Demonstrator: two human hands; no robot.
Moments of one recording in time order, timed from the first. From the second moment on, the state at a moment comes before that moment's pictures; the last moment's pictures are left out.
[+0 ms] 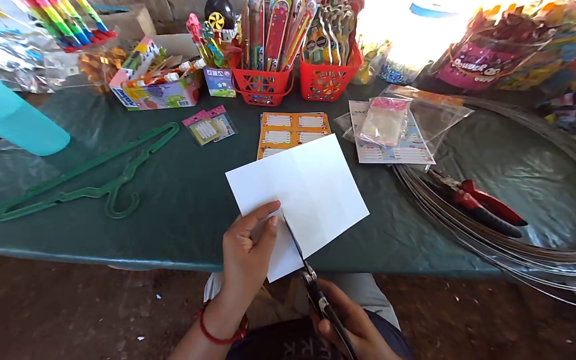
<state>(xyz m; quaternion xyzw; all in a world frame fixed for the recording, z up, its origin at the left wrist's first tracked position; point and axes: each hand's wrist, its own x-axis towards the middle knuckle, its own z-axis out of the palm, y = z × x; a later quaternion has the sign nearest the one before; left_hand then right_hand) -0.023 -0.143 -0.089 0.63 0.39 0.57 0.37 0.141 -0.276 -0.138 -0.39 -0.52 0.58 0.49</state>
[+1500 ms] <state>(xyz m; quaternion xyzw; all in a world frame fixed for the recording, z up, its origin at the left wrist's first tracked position) -0.034 -0.139 -0.086 0.63 0.36 0.57 0.40 0.141 -0.277 -0.139 -0.38 -0.51 0.57 0.51</state>
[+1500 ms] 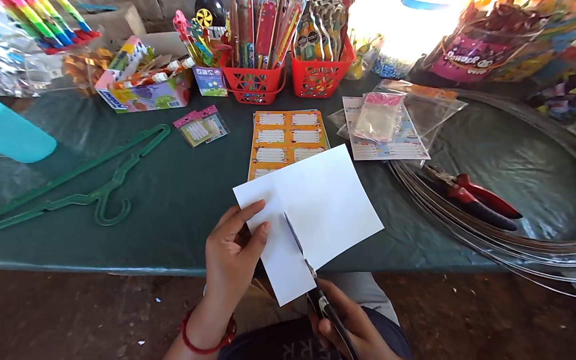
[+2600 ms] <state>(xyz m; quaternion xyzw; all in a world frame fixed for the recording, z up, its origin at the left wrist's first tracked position) -0.031 -0.144 -0.084 0.64 0.35 0.55 0.40 0.139 -0.276 -0.135 -0.35 -0.51 0.55 0.56</state>
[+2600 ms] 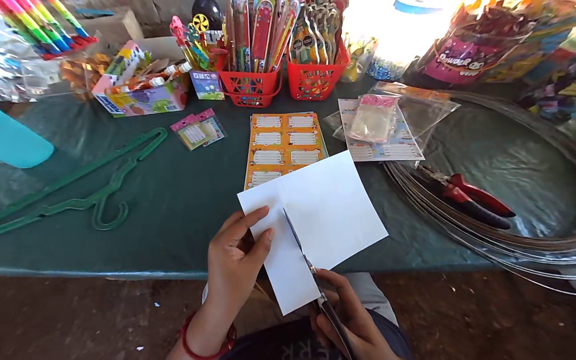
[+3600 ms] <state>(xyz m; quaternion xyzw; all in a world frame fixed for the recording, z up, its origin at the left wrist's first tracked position) -0.025 -0.153 -0.086 0.63 0.33 0.55 0.44 0.141 -0.270 -0.118 -0.38 -0.49 0.57 0.55</state>
